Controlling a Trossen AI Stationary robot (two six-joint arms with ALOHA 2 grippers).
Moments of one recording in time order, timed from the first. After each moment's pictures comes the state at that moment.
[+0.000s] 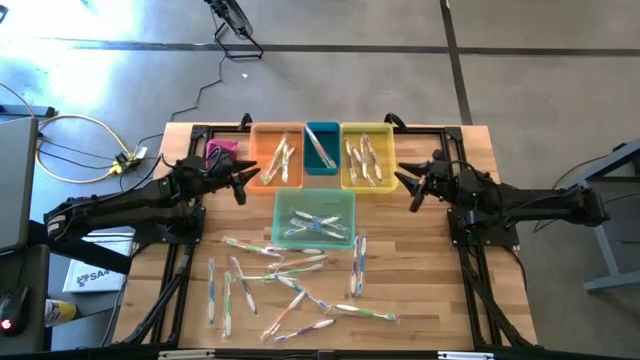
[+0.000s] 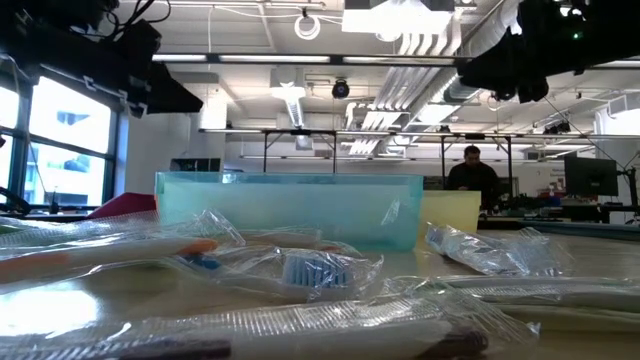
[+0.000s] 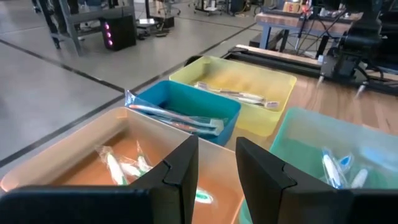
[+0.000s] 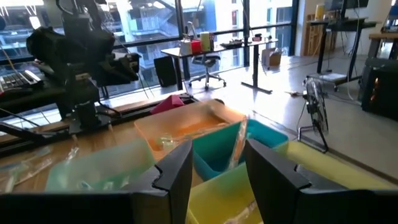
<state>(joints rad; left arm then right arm) 0.38 0.49 0.30 0.04 -0.14 -0.06 -0.11 0.50 0.28 0.18 0.39 0.14</state>
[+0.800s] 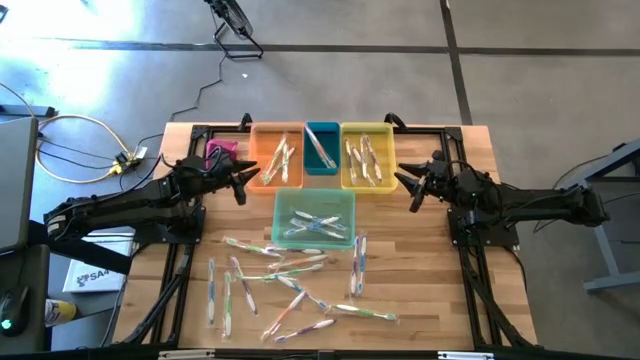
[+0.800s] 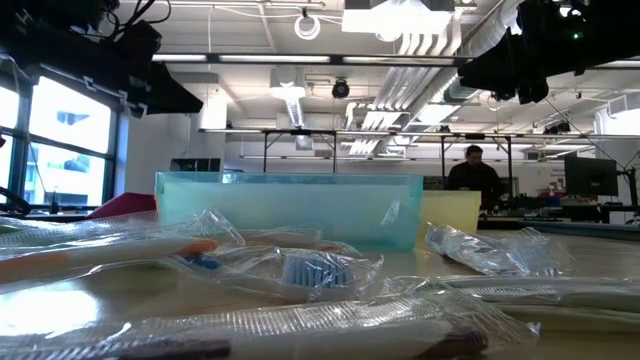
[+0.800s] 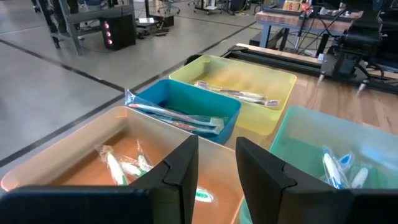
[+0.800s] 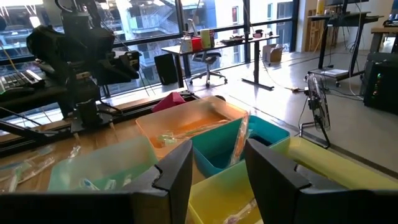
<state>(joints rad) 0.38 0.49 0.30 0.04 -0.15 -0.06 -0.10 0.50 0.28 0.17 0.38 0.15</state>
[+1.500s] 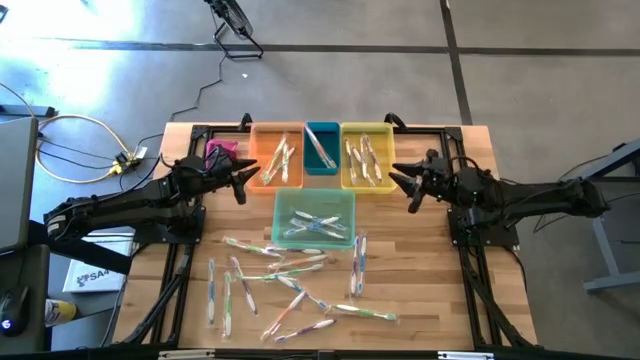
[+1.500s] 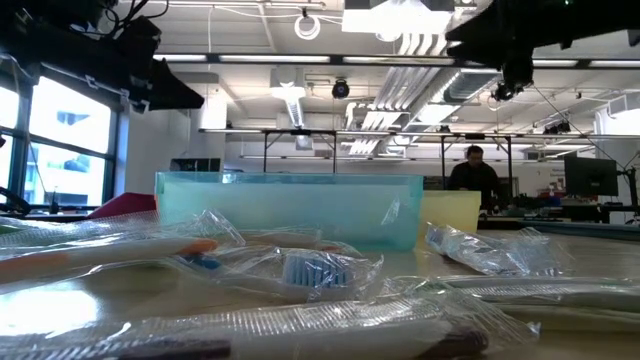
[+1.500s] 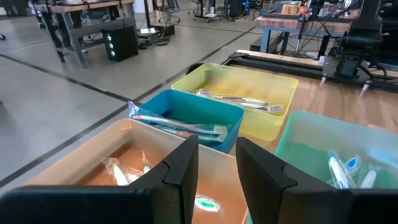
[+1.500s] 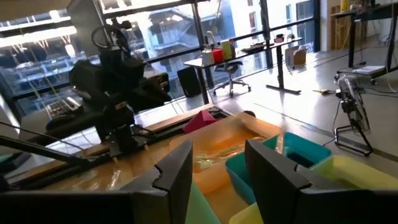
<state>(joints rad) 0.38 0.49 0.30 0.07 -0.15 0.00 -0.03 0.62 0.39 0.24 0.37 0.24</state>
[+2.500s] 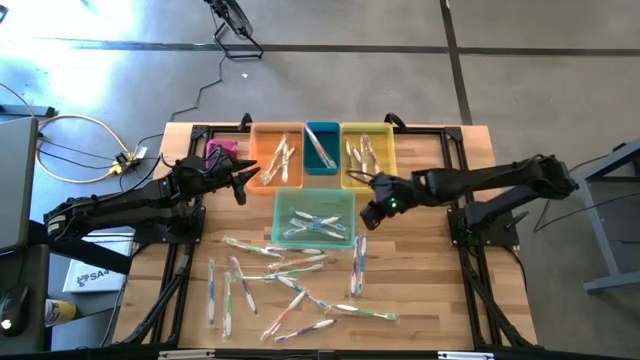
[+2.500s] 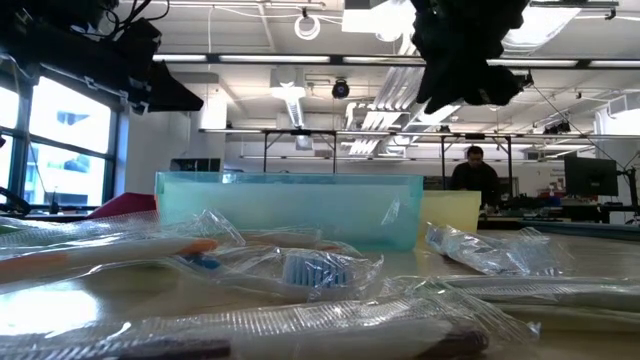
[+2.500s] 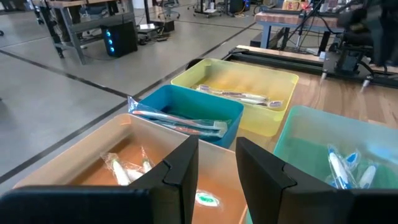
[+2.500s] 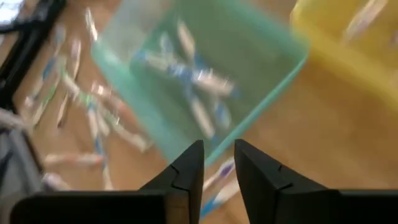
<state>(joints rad) 0.38 0.49 0.30 0.05 -0.15 -0.01 0.03 1.31 1.00 -0.59 0.04 0.94</state>
